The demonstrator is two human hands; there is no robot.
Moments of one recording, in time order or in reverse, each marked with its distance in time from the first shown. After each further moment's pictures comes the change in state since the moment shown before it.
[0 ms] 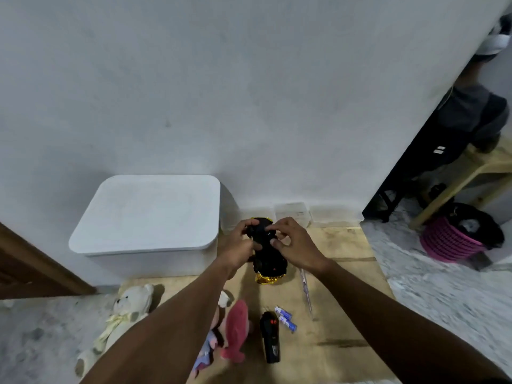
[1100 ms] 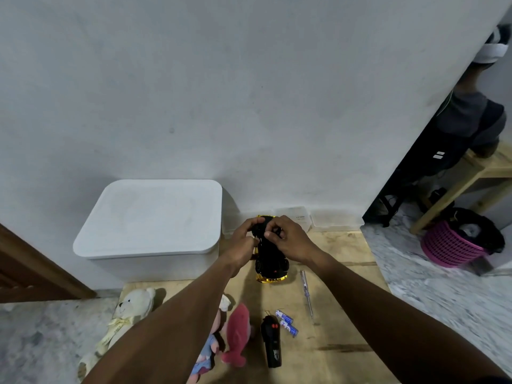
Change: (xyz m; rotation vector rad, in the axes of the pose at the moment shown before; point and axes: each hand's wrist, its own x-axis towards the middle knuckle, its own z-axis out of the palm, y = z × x) left_hand 0.010 0.008 -0.001 0.018 -0.056 0.069; right_hand 0.019 -0.029 -0.005 -0.018 -0.020 0.019
